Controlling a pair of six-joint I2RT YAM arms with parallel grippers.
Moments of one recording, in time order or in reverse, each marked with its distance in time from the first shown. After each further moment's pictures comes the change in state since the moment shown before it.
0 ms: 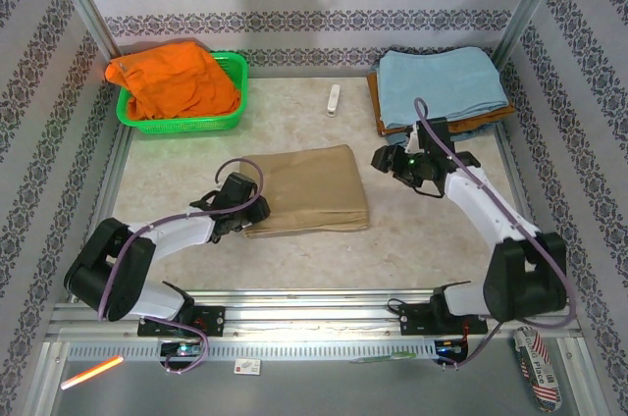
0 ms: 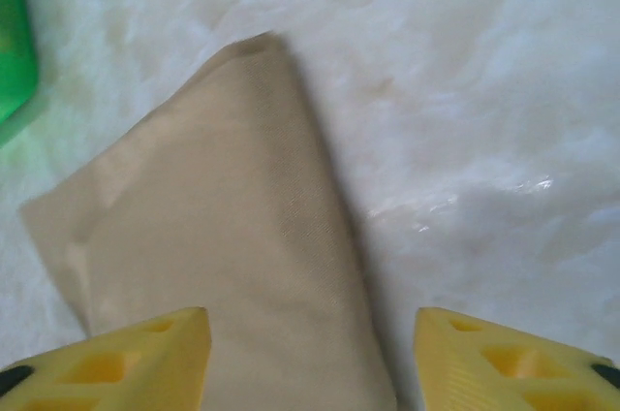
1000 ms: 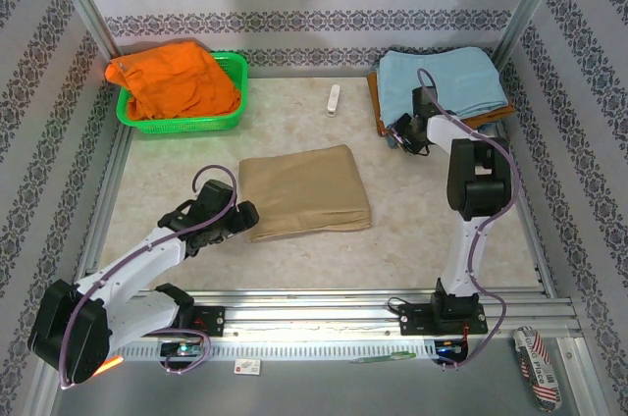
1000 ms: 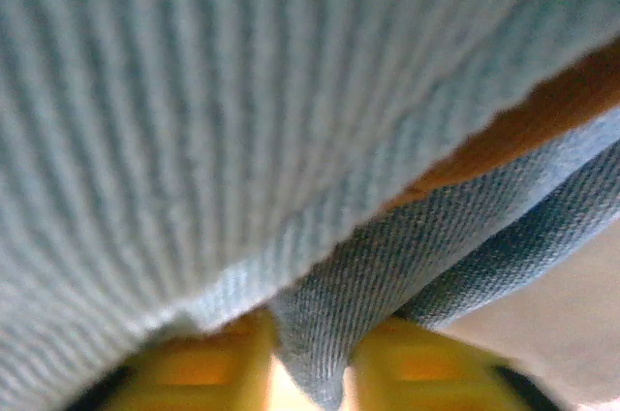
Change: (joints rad) left arm 0.042 -0.336 -0.014 -0.352 -0.014 0.008; right arm -0.087 0.664 0.506 0.061 0.157 0.242
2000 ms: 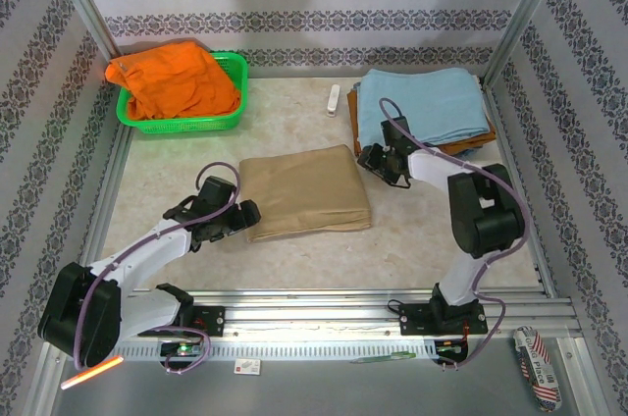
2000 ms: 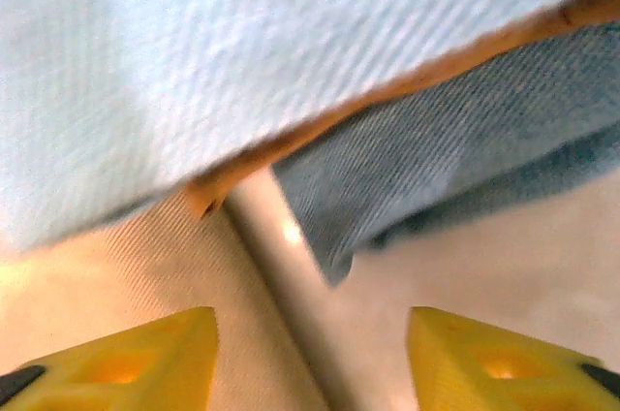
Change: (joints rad) left arm 0.062 0.105 0.000 0.070 0.066 0.074; right arm 0.227 -0.365 -0.439 0.125 0.016 -0.093
